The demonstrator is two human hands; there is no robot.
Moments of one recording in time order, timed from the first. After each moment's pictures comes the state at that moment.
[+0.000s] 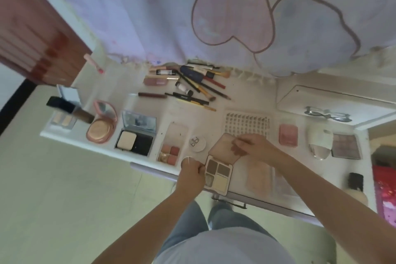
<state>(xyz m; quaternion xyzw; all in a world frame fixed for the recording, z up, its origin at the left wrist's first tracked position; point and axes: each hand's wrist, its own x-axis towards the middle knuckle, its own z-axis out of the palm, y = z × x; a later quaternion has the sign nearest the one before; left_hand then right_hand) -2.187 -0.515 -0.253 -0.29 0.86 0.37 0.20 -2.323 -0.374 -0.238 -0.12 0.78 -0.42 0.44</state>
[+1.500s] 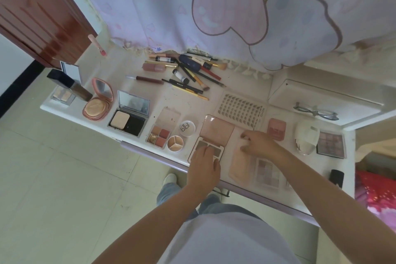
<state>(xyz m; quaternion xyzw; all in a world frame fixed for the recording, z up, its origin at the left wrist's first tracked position) -2.182 -0.438 -0.242 -0.25 0.90 0.36 0.03 -2.330 -0.338 -0.236 -0.24 0.89 -0.07 0.39</state>
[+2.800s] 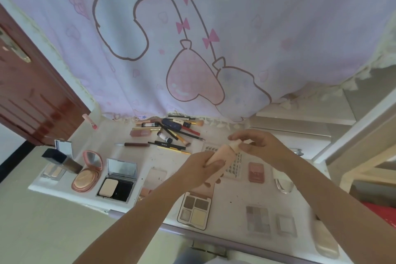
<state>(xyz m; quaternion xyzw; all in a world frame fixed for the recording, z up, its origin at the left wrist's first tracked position) -2.264 -0.469 -0.132 -0.05 0.85 0.52 0.12 -2.360 -0.302 -0.115 -0.26 0.74 -0.55 0.27</state>
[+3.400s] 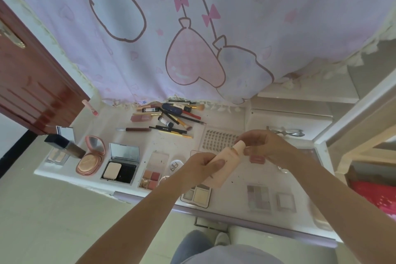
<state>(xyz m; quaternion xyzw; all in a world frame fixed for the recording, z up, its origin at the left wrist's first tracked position) -2.236 -0.462 -0.157 -0.12 0.79 0.57 0.18 -2.347 -0.287 -0.153 -0.18 0.65 -0.62 0.40</state>
